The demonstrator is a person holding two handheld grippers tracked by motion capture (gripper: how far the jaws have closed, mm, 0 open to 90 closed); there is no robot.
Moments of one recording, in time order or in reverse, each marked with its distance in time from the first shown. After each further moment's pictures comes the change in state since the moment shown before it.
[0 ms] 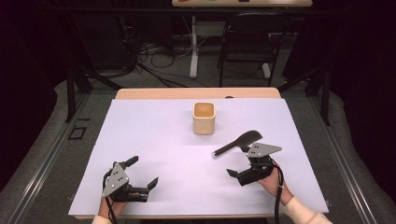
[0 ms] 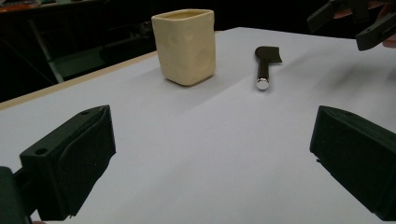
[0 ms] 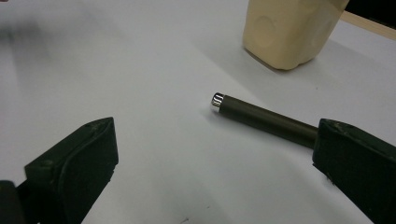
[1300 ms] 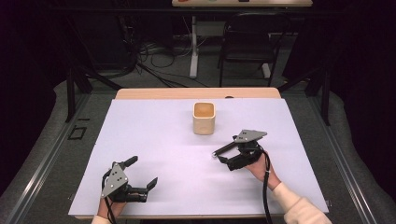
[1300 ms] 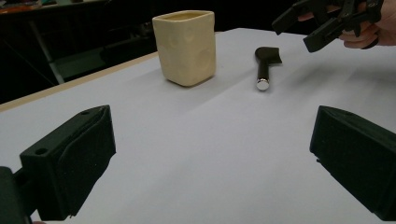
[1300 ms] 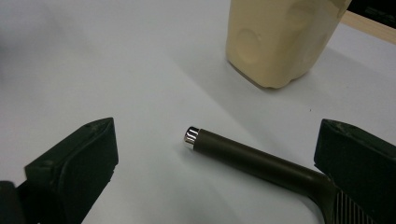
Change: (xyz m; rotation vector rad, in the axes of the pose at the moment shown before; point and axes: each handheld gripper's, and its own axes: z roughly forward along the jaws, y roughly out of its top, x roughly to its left) left arm 0.001 0.000 -0.002 -0.001 0.001 0.006; right arm -0.021 0.025 0.041 0.034 -0.023 0.029
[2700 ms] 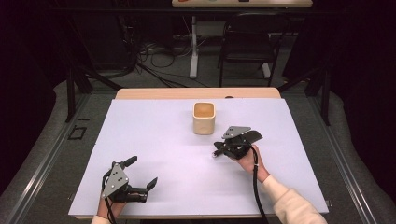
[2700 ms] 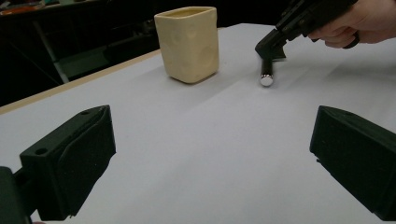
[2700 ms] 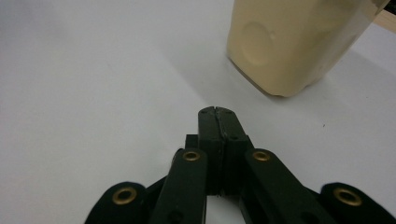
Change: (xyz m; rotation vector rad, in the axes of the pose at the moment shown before) left arm -0.001 0.000 0.000 0.014 0.013 0.018; right arm 0.000 0.012 0.038 0.089 -0.015 -0.052
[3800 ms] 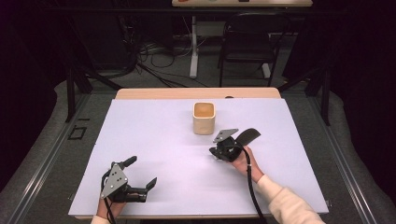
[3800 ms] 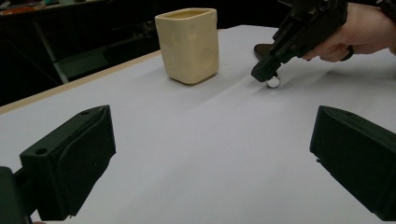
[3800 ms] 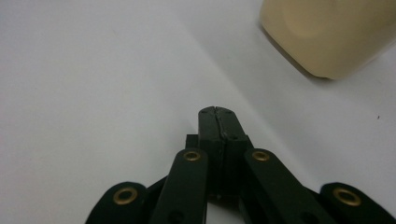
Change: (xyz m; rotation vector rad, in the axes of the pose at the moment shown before) left arm 0.000 0.000 -0.002 -0.007 0.001 -0.011; right arm 0.012 -0.001 0.024 0.122 0.035 -0.023
